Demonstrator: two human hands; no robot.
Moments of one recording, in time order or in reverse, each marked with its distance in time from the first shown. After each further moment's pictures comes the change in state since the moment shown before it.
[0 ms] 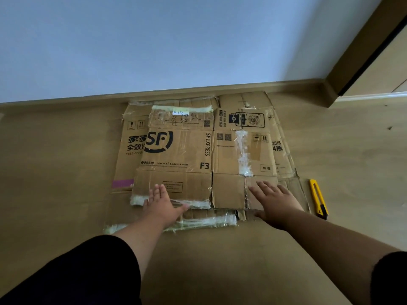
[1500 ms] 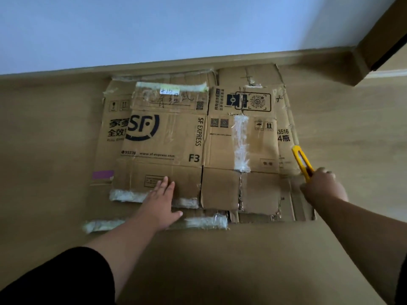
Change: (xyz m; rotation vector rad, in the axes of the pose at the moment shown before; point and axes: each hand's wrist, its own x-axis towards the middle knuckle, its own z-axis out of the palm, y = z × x) left_hand 0.032 0.038 0.028 0.188 -0.040 0.198; right_hand 0.061 0.129 0.032 0.497 0.091 0.790
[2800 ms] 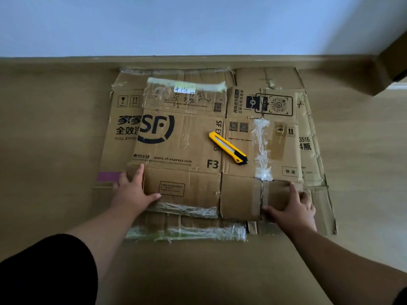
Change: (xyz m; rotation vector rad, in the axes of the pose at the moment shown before) left_hand 0.045 -0.111 -0.018 -0.303 0.164 -0.428; right_hand -0.077 -0.062 0.072 0.193 -0.155 -0.095
